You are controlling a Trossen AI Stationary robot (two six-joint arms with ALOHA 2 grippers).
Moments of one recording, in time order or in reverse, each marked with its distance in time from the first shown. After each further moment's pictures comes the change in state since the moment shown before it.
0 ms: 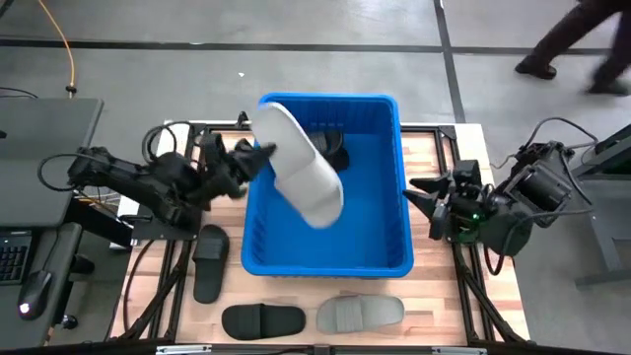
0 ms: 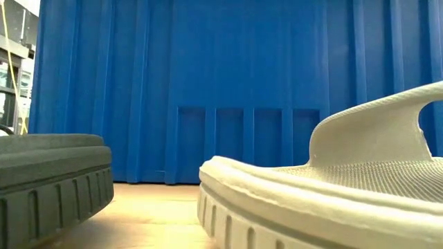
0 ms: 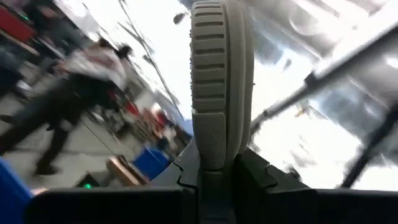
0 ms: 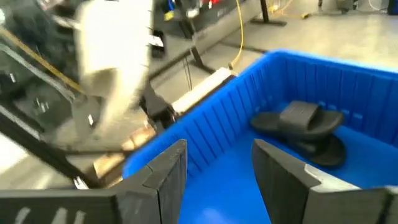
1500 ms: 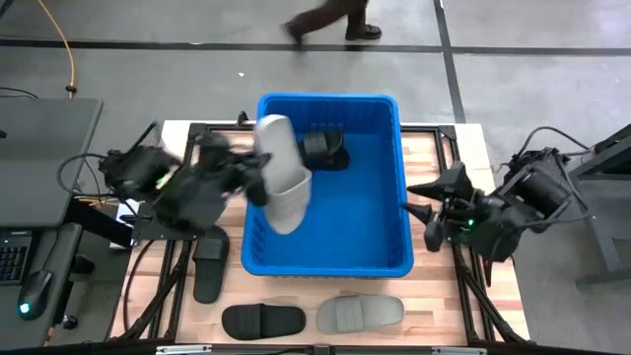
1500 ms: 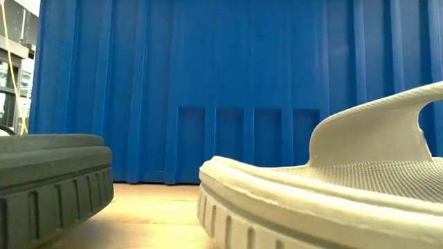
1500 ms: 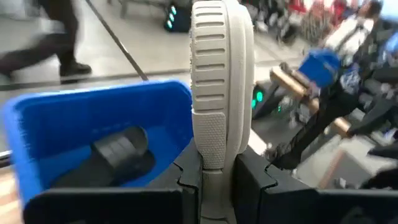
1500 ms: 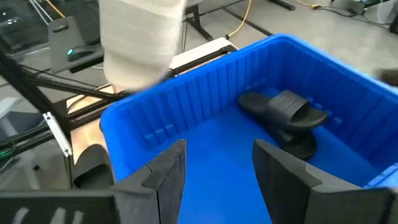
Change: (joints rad) left arm -0.247 0.519 1.351 -2.175 -0.535 -0.711; right arm -0.021 0.137 0.210 -0.257 -0.171 -0.136
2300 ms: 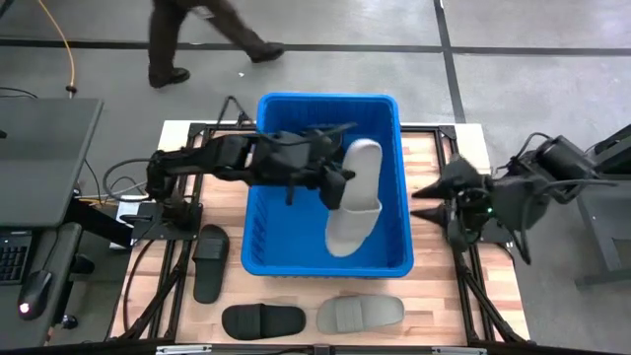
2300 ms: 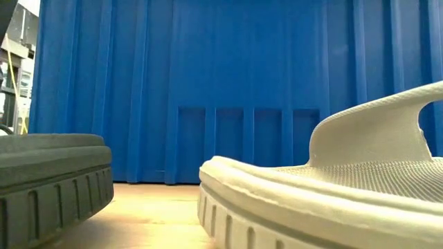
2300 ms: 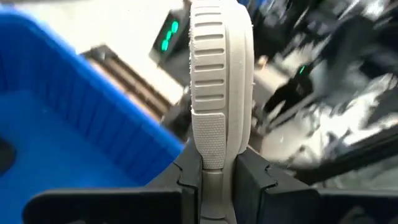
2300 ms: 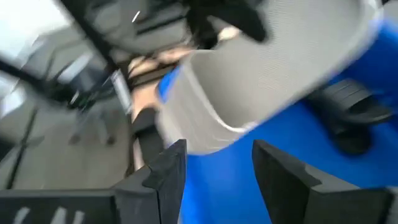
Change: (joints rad) left arm 0.357 0.208 -0.002 0.615 0.805 0.444; right arm -0.049 0.036 0.268 -0.039 -0.281 -0.215
